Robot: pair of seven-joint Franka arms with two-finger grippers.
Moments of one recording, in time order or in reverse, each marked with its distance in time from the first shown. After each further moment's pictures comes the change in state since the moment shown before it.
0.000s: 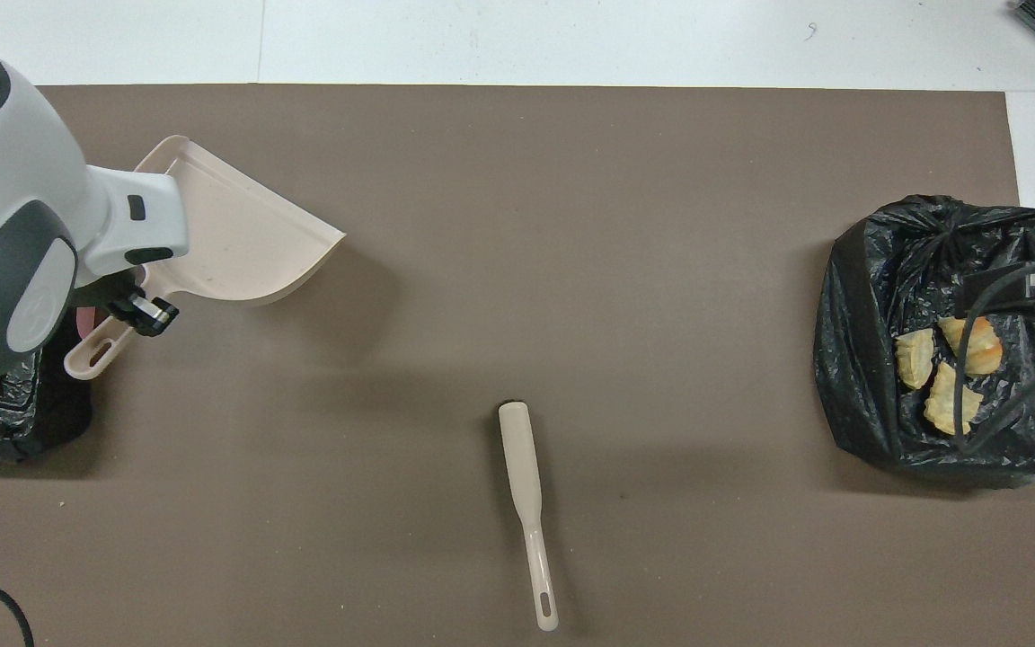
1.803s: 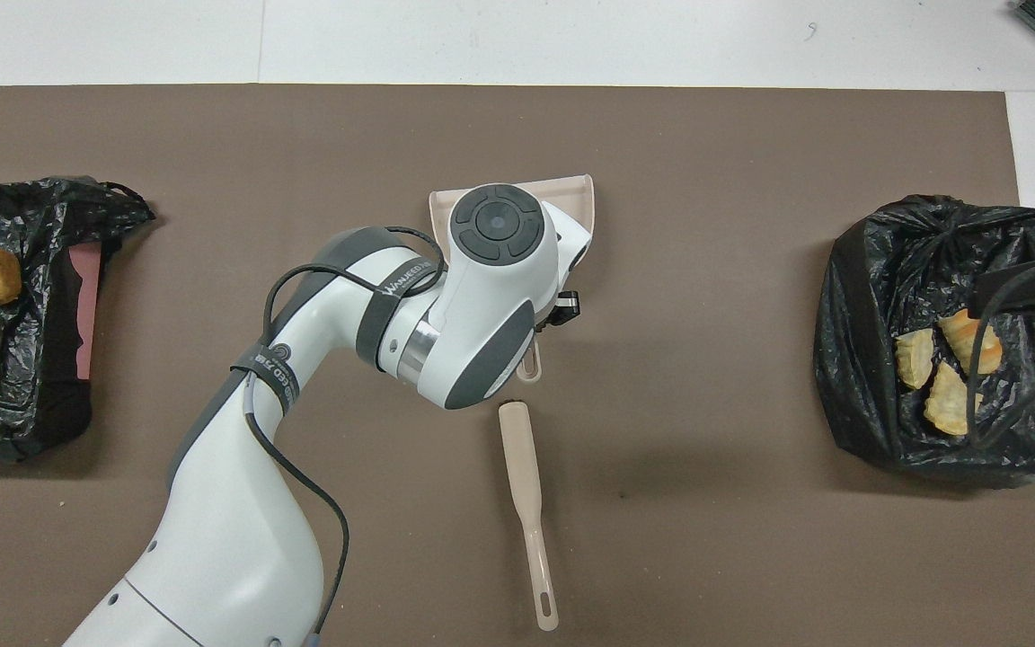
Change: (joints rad) left arm -0.451 0.403 -0.014 0.177 -0.223 0.449 -0.942; right arm -0.017 0.000 -0.008 0.000 0.000 -0.001 0.000
